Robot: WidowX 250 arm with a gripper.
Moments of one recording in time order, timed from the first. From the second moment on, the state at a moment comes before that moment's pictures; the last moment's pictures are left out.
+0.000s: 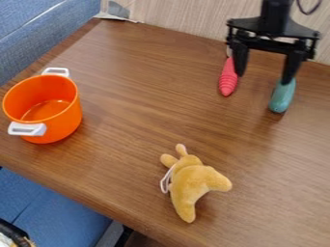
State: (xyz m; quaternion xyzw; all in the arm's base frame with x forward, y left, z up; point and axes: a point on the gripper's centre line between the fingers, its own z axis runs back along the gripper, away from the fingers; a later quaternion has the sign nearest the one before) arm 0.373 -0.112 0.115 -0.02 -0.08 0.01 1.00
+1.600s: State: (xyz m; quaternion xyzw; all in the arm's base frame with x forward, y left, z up) arm 0.384 -0.127 0.077 0.04 -0.04 0.01 1.00
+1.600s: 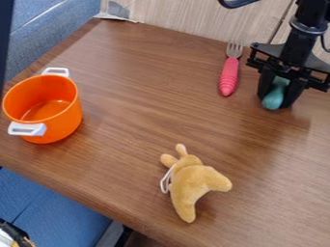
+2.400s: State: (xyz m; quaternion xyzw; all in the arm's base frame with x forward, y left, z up) arm 0.347 -0.074 0.133 -0.02 -0.09 0.03 1.00
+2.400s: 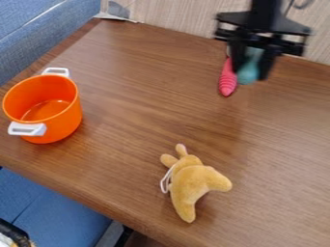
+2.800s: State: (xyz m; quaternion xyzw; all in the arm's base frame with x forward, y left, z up) arm 0.289 -0.028 0.125 0.01 -0.07 0.04 1.00
